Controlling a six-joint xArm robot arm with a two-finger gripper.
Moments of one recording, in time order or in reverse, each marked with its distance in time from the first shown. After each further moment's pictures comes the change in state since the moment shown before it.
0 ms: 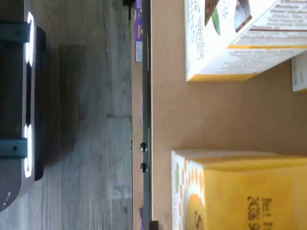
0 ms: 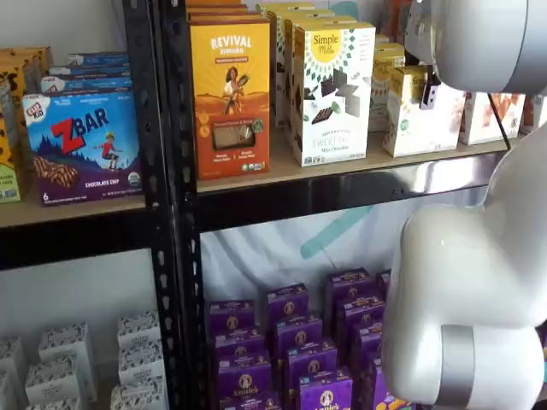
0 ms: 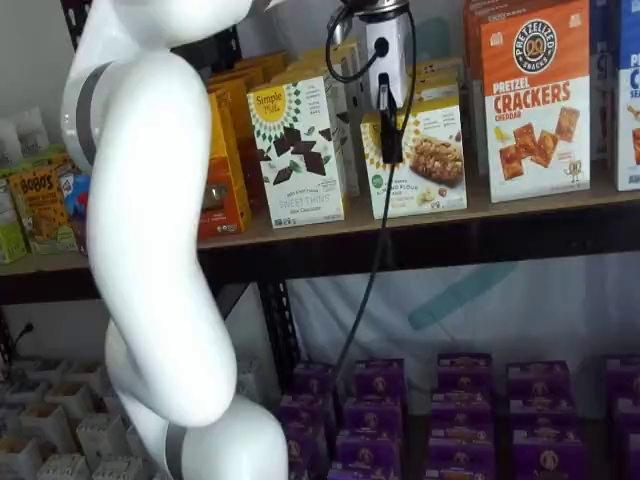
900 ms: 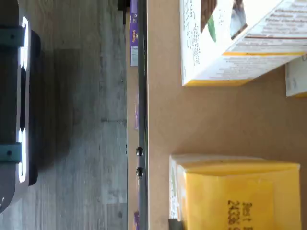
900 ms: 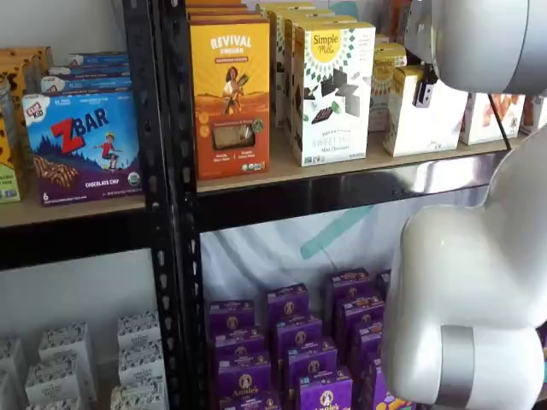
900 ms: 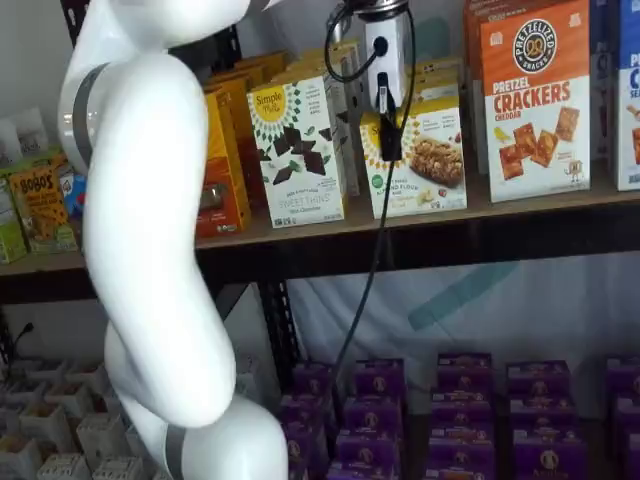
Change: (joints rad) arm -0.006 -0.010 0.008 0.020 -0.009 -0.004
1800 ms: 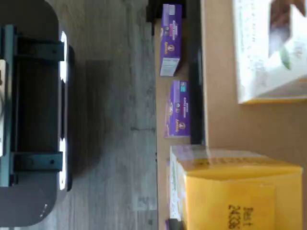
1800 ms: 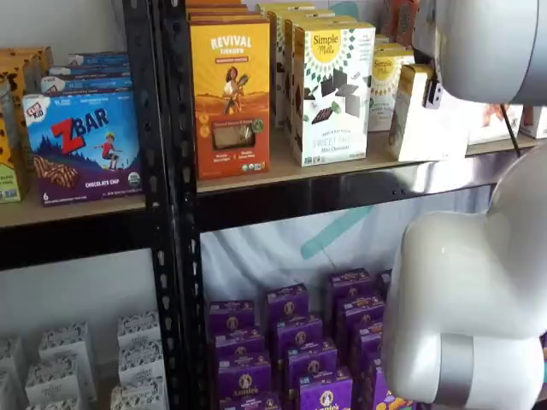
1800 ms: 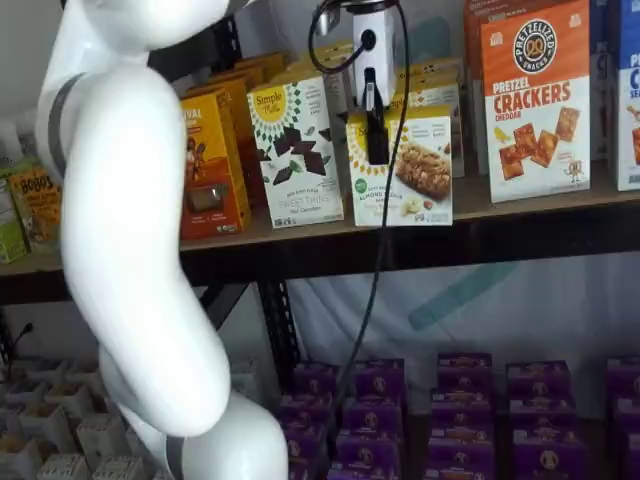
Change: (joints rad) arm -0.023 -0.093 0.038 -0.003 0.122 -0.014
